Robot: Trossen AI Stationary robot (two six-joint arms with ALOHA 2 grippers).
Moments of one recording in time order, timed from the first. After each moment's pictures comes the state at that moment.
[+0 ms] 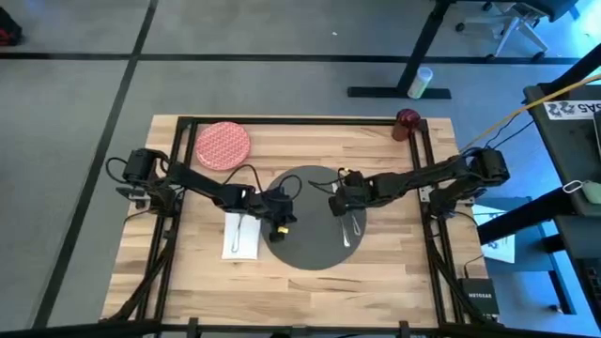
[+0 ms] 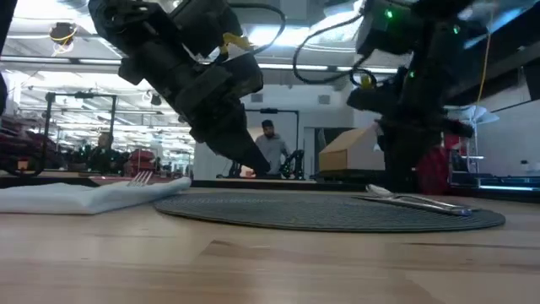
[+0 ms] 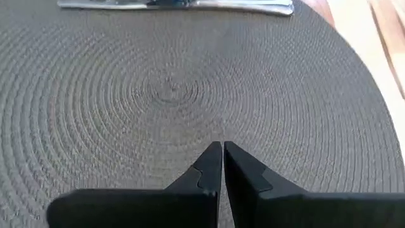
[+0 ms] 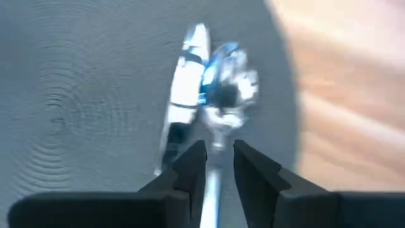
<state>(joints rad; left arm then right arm) -0.09 1.74 0.80 0.21 -0.05 -0.15 0.07 1.53 0.94 -0.80 0.27 1.21</state>
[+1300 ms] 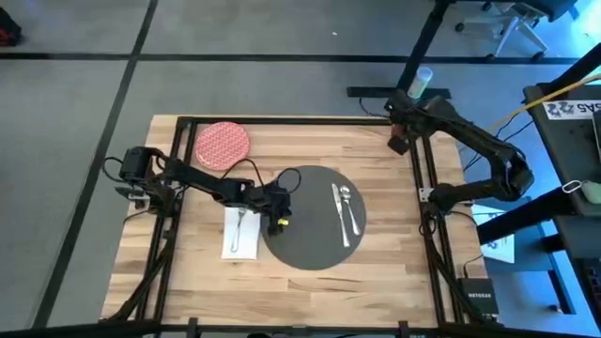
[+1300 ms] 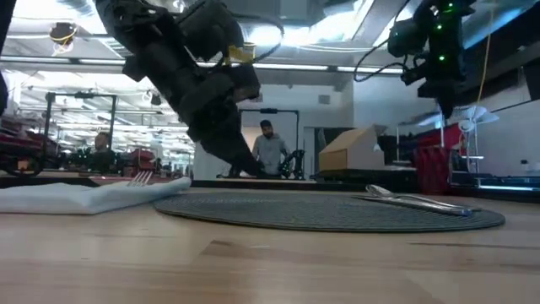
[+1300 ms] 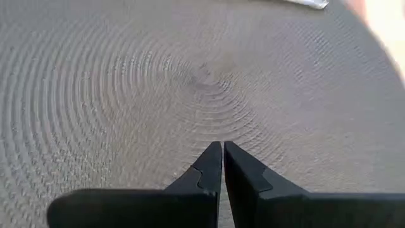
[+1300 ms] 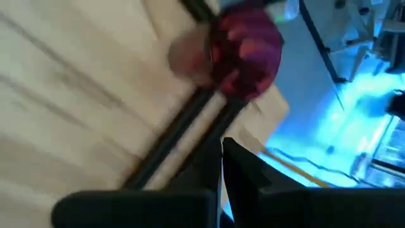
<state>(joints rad) -0.04 1.69 0.81 0.12 -0.05 -0.18 -0.81 1.28 1.13 -1.19 0.45 -0.07</state>
